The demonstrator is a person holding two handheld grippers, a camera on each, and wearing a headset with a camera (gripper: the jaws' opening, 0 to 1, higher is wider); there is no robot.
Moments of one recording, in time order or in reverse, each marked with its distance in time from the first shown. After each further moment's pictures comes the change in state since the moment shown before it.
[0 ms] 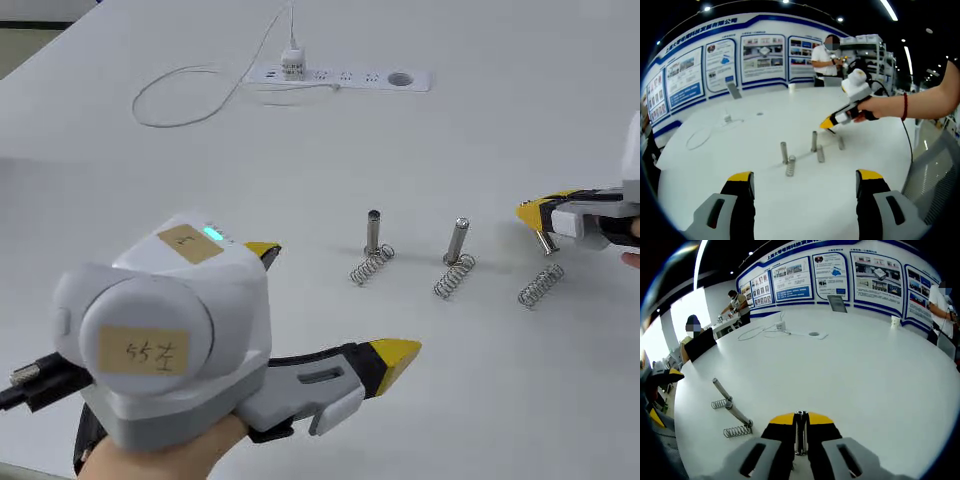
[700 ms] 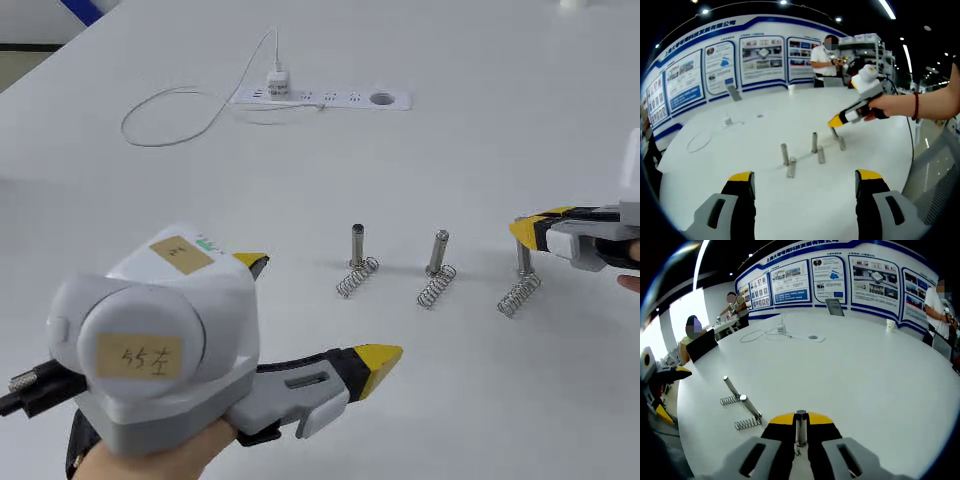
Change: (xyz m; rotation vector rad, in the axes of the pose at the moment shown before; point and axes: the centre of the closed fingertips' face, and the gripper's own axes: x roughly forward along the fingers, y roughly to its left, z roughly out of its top) left arm -0.001 0.000 0.003 0.019 -0.009 0.007; right arm -0.028 0.007 -0.003 -0.001 -0.018 -0.032
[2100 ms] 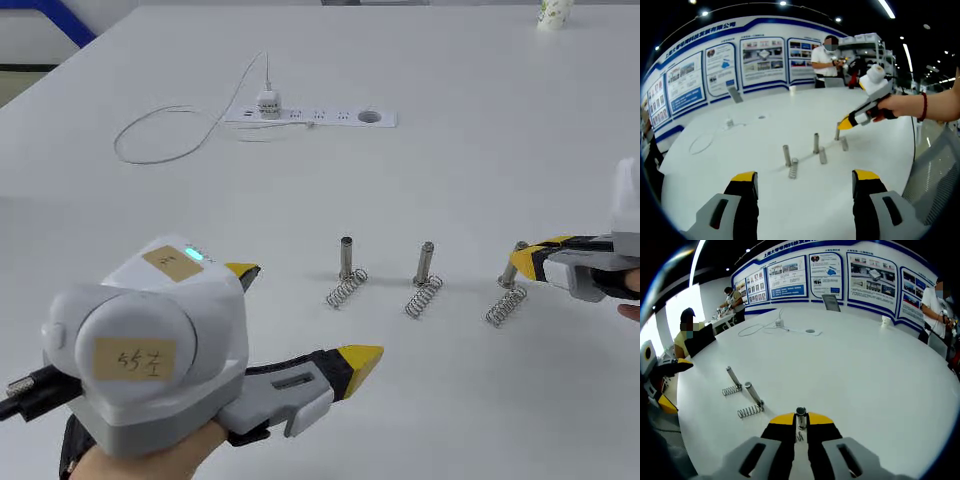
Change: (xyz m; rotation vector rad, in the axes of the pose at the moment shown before) left arm -0.001 0.002 0.001 0.012 -0.006 0.014; right arm -0.017 0.003 -0.016 -0.004 0.049 -0.038
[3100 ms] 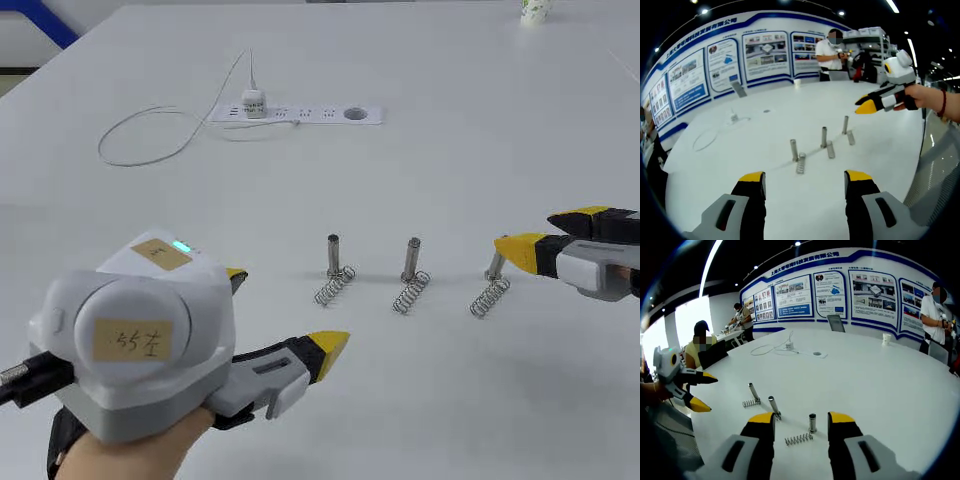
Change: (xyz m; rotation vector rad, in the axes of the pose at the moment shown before) left arm 0.005 0.013 -0.008 0.003 0.062 0.043; right arm -0.055 0.020 0.024 -0.010 -0.181 0.059
